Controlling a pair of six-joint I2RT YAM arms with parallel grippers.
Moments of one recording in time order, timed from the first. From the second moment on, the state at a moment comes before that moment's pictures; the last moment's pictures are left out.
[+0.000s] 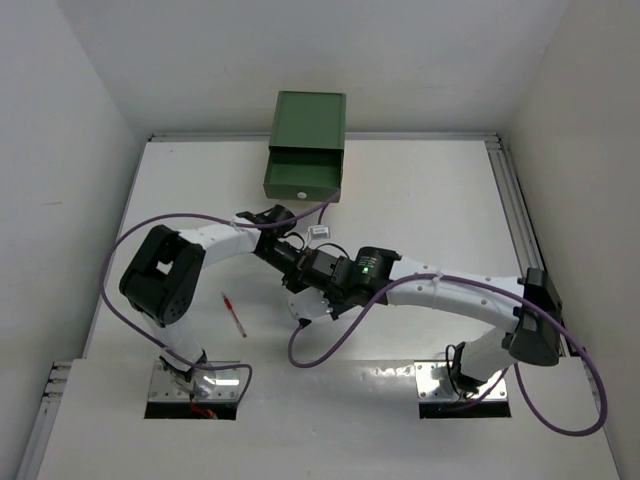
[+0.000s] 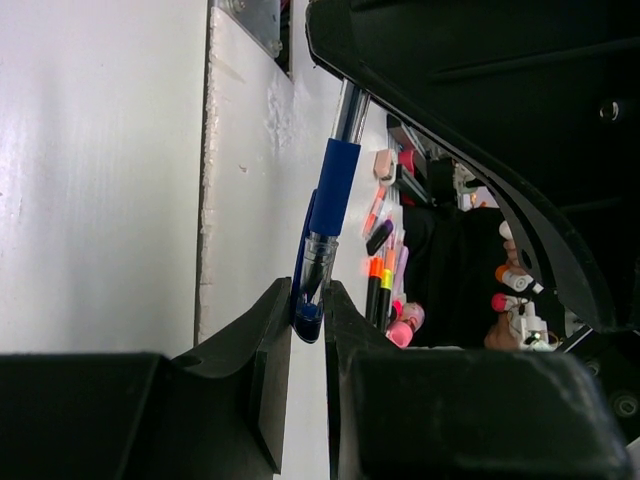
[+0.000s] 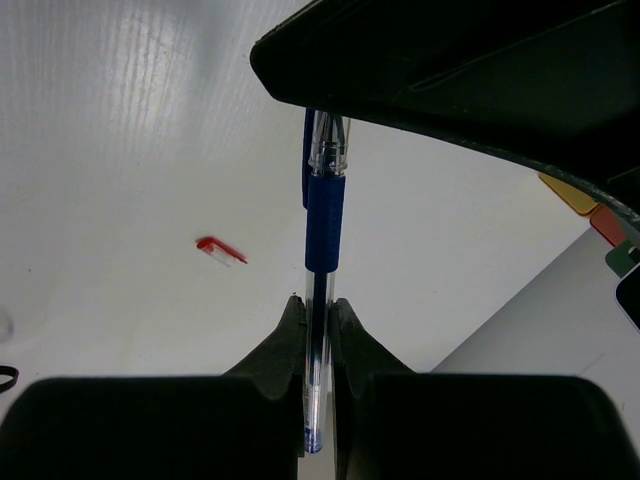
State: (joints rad) left arm -0.54 1.74 1.04 -0.65 1.34 0.20; right arm 1.20 1.51 1.25 -1.02 0.26 -0.89
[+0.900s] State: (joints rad) left arm -0.53 1.75 1.06 -0.75 1.33 0.29; right arm 1.21 1.55 1.28 -1.03 0.26 -0.88
